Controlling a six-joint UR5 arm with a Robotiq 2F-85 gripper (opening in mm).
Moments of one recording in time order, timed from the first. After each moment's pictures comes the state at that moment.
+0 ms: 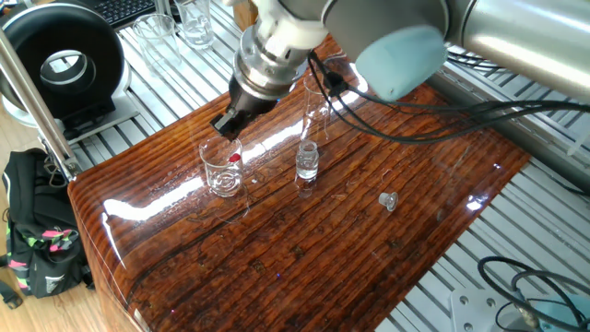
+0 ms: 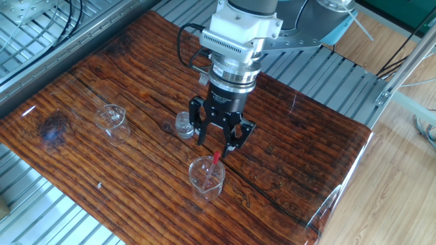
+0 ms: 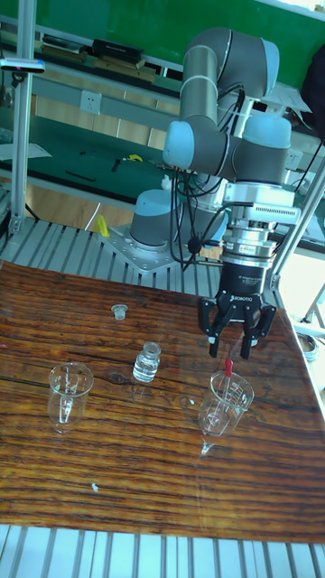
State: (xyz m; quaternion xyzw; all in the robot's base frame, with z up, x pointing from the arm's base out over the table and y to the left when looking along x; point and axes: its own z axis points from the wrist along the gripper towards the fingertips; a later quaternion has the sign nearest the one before) arm 0.551 0.153 0.133 -0.06 0.97 0.04 0.23
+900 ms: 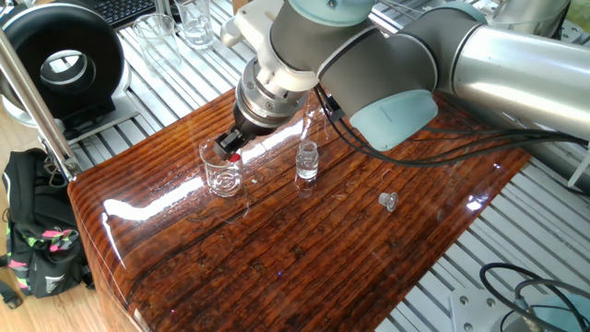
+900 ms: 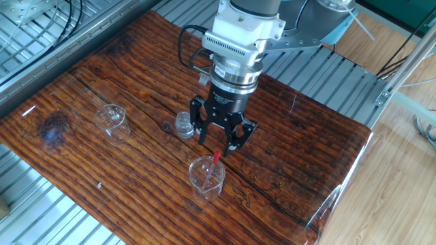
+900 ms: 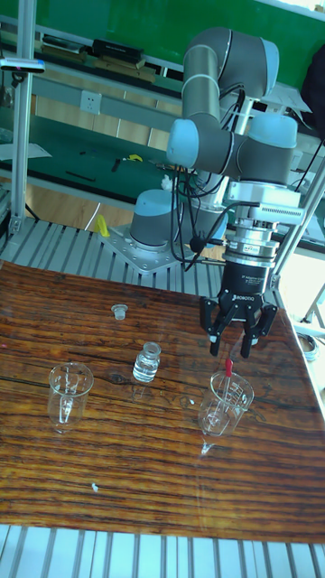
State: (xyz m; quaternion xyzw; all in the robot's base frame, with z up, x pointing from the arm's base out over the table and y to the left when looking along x) arm 0.545 0.153 0.133 -0.08 0.97 0.03 0.22
